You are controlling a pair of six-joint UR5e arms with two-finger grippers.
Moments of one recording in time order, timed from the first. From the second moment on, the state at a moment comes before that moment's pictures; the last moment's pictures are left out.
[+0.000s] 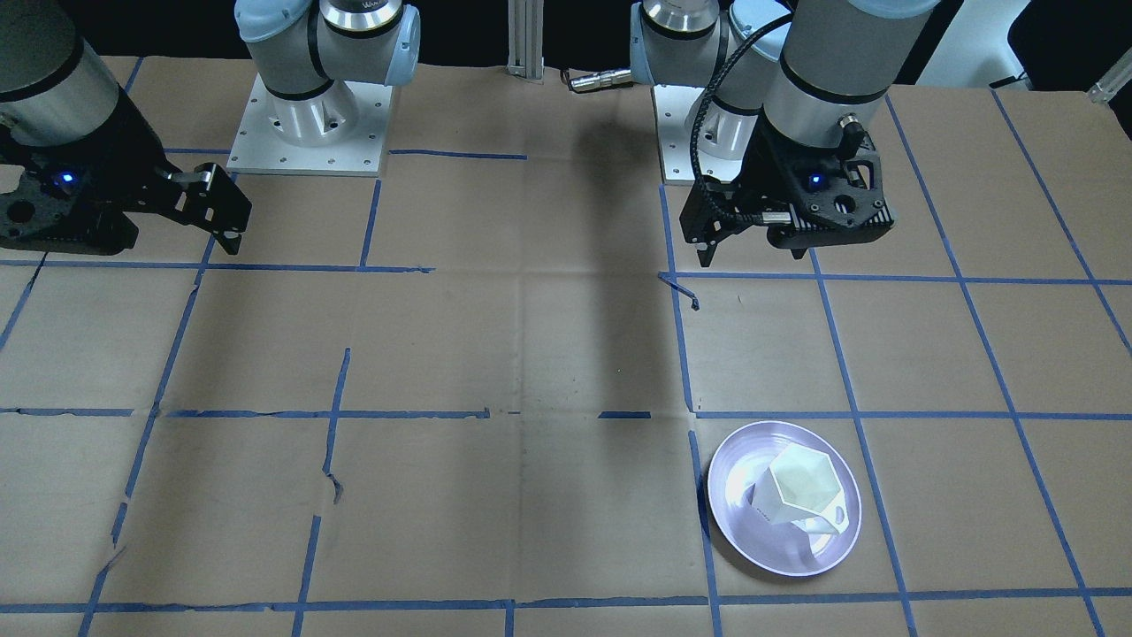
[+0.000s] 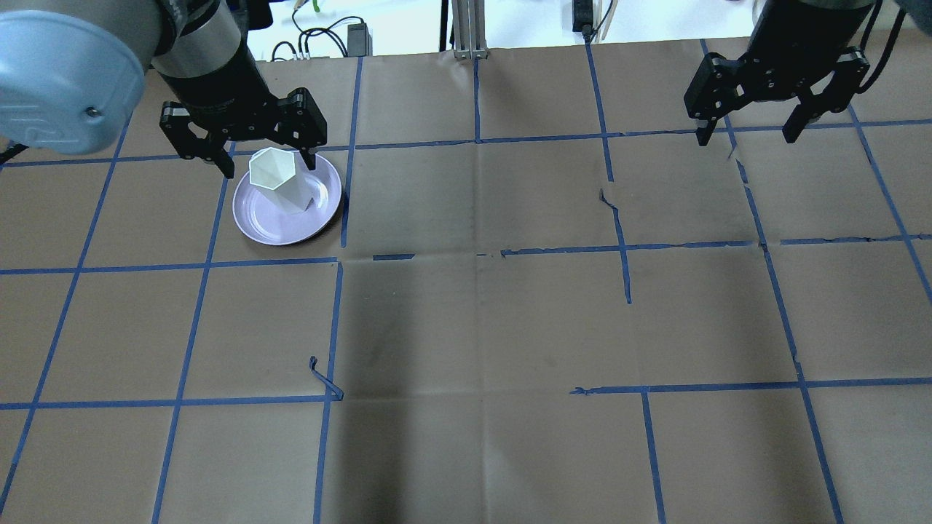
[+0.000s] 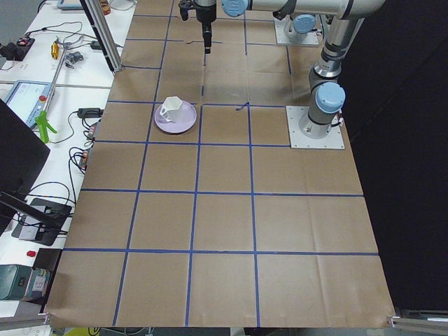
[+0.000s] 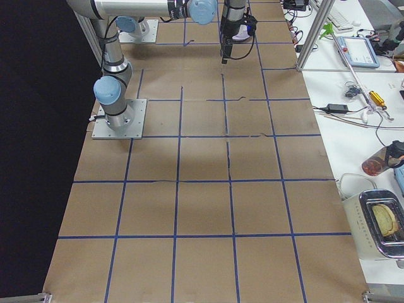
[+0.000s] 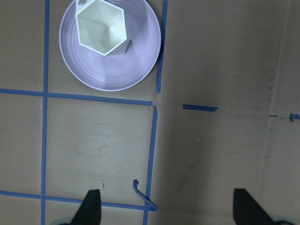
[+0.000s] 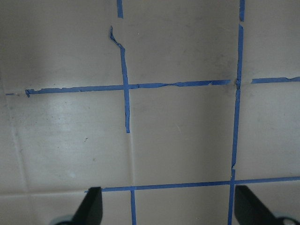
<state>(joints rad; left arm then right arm) -1.61 -1.63 -1.52 -1.55 1.61 -0.14 1.47 -1.48 1.43 -1.44 -1.60 -0.06</state>
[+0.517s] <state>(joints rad) -1.60 -1.62 -1.52 -1.55 1.57 -0.12 1.47 -1.48 1.43 -1.44 -1.60 -0.06</state>
